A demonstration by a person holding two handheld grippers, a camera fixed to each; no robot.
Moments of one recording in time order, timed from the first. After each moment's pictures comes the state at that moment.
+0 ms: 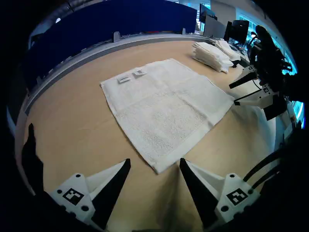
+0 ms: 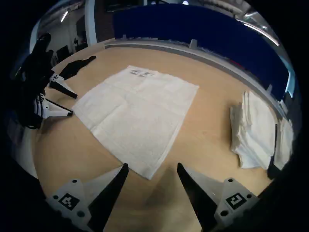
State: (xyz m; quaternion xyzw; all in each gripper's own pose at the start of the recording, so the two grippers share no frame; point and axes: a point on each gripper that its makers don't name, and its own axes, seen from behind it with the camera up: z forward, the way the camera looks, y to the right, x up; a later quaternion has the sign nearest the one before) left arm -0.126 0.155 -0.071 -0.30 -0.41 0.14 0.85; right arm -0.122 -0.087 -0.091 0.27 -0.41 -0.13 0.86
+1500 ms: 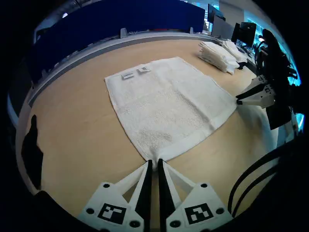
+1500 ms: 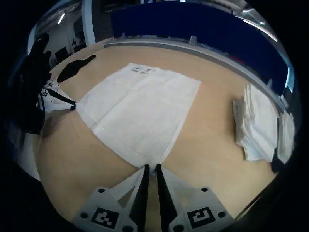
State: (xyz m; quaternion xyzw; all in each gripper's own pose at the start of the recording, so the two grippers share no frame) left arm -0.124 0.158 -0.084 -0.26 -0.42 0.12 0.86; right arm -0.126 -0.093 -0.101 0.27 -0.42 -0.11 0.86
